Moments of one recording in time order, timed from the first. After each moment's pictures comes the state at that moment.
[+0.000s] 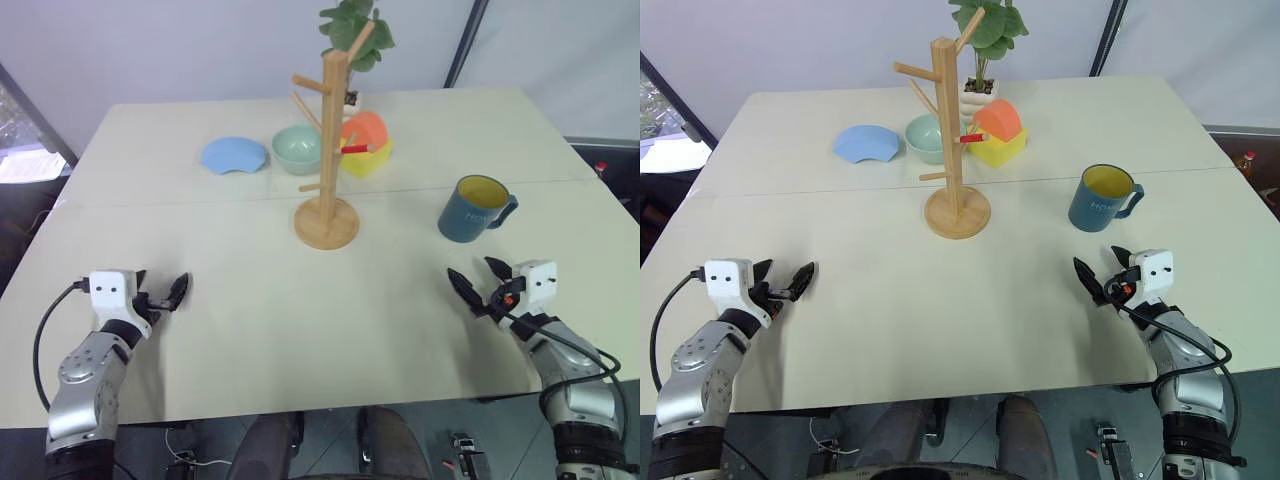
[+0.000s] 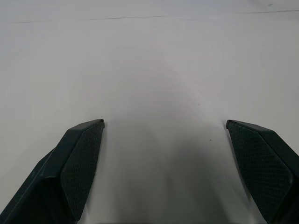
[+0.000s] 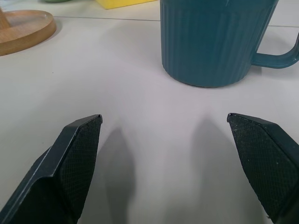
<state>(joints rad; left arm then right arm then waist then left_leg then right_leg) 0.03 0.42 0.37 -0.01 -0.35 0.23 -0.41 -0.05 -0.47 -0.30 0.18 0.37 0.02 0.63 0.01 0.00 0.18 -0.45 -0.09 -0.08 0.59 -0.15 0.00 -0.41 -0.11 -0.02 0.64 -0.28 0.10</state>
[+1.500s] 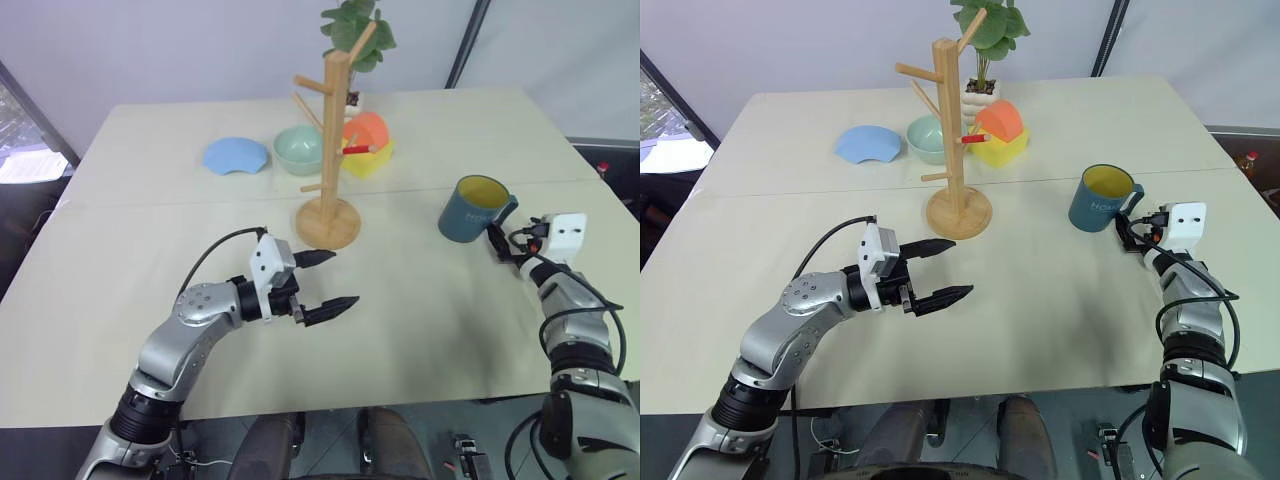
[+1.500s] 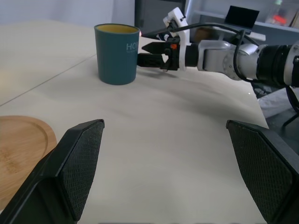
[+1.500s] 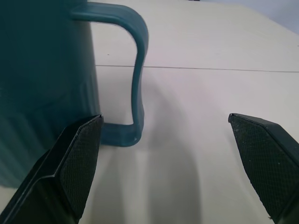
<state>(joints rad) -0.25 0.41 -0.18 -0.36 -0.46 0.42 -0.82 -0.55 -0.58 -0.36 0.88 0.23 -0.21 0.50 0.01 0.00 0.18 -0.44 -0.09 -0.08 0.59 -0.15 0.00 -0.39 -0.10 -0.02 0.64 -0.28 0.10</state>
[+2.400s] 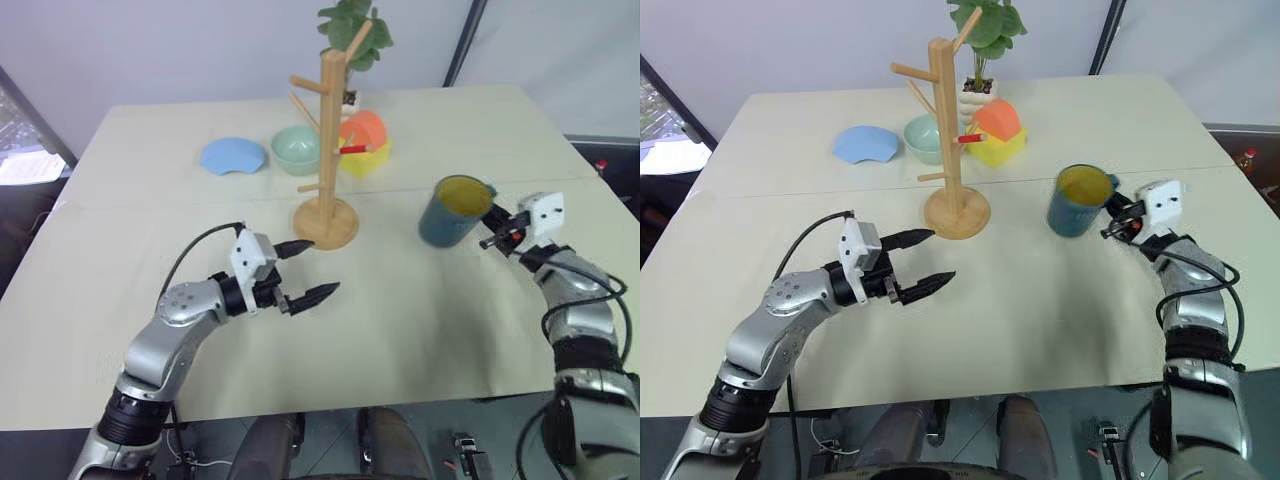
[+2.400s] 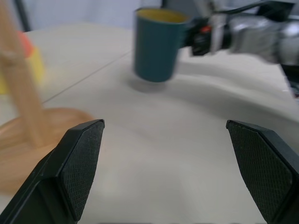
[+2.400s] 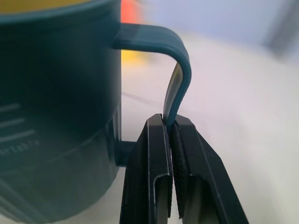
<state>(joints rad) -0.22 0.45 -0.08 -0.30 -0.44 0.35 -0.78 -0.43 -0.62 -0.20 0.32 0.25 -0.09 0.79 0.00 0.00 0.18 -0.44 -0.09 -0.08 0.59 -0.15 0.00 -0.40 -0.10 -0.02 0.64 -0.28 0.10</state>
